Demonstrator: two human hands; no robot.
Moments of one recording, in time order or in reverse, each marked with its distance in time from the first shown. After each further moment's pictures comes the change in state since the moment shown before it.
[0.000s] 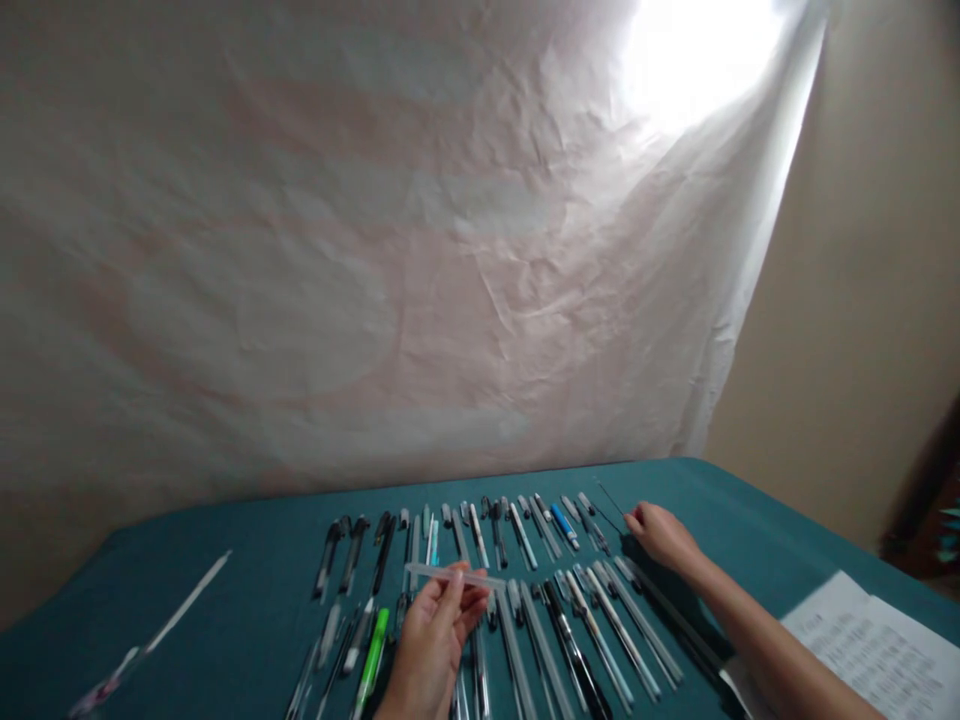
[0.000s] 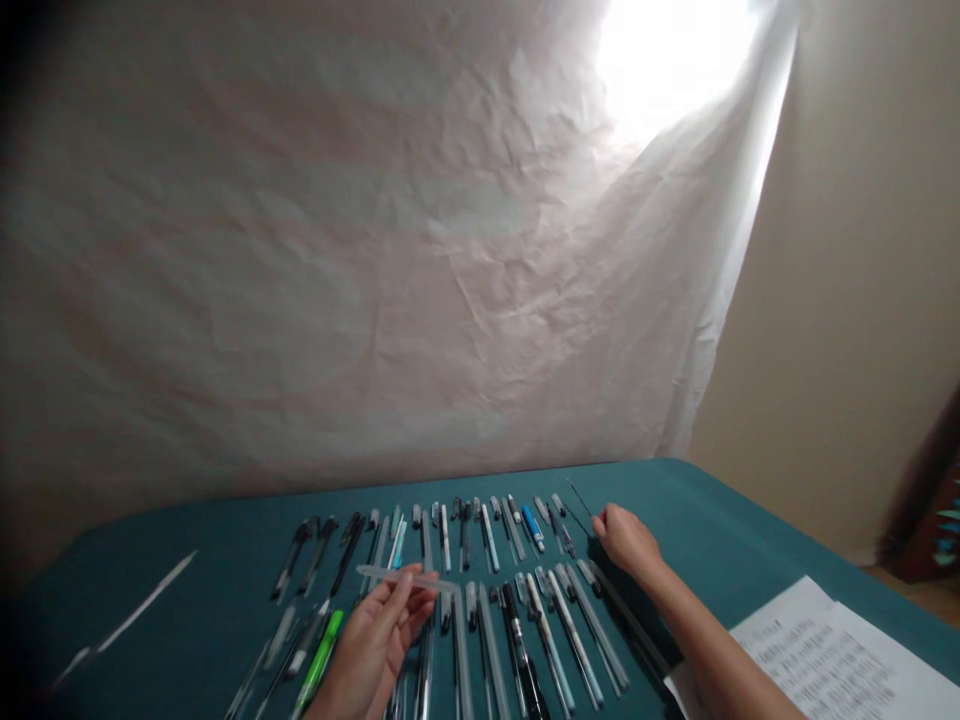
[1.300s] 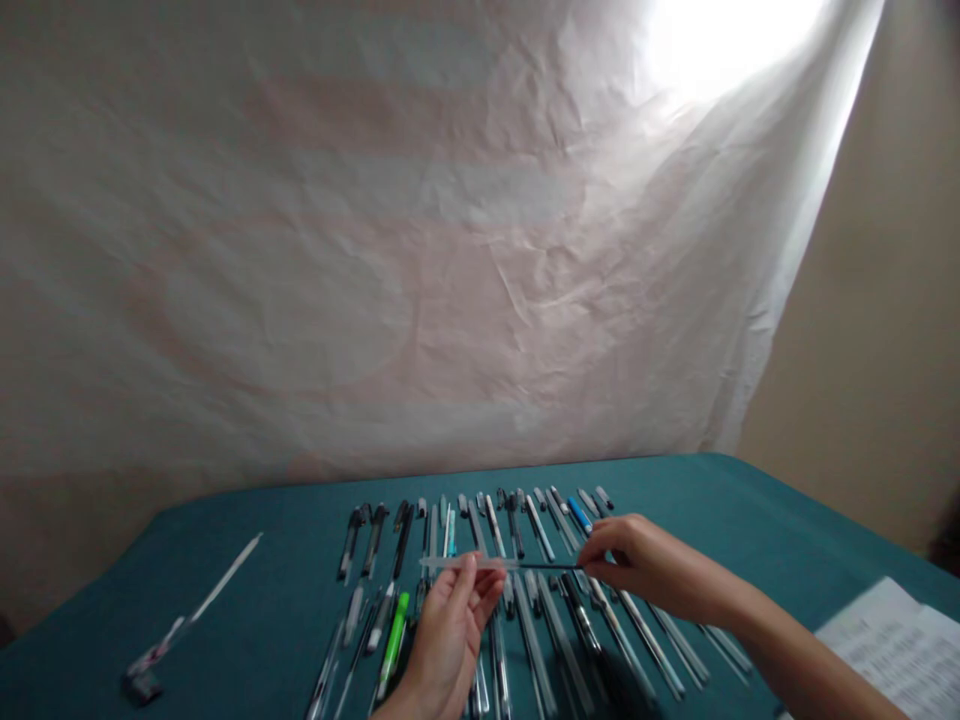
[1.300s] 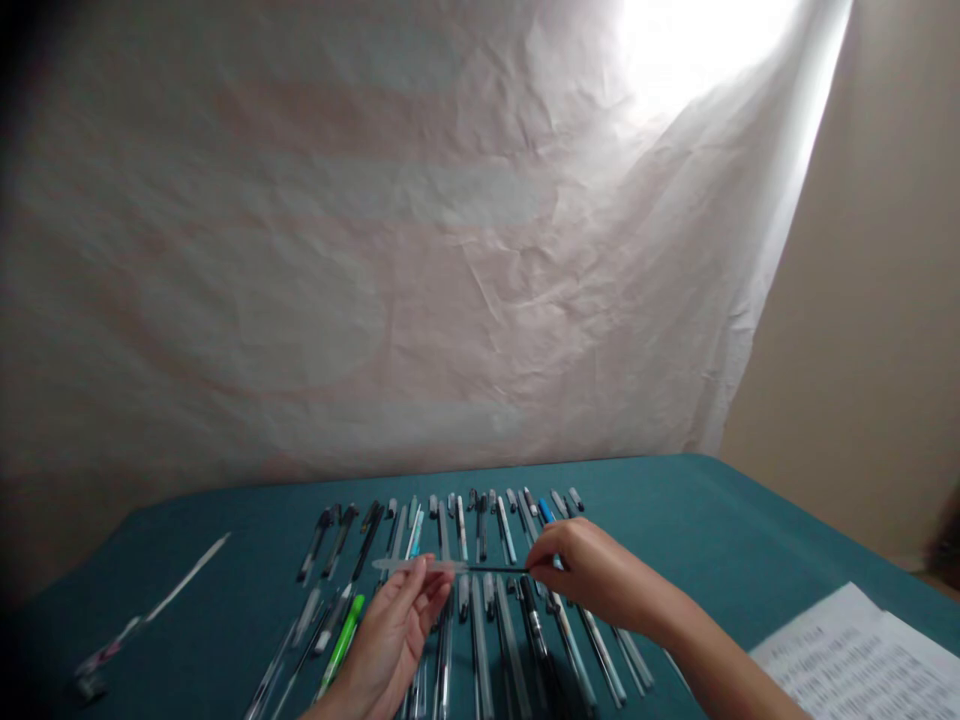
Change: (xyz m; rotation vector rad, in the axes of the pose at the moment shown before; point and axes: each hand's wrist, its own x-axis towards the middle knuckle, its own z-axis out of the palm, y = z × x) left_hand 0.003 -0.005 -0.006 -0.137 -0.045 -0.008; right_hand -0.092 -0.121 -0.076 0.223 -0.318 -0.704
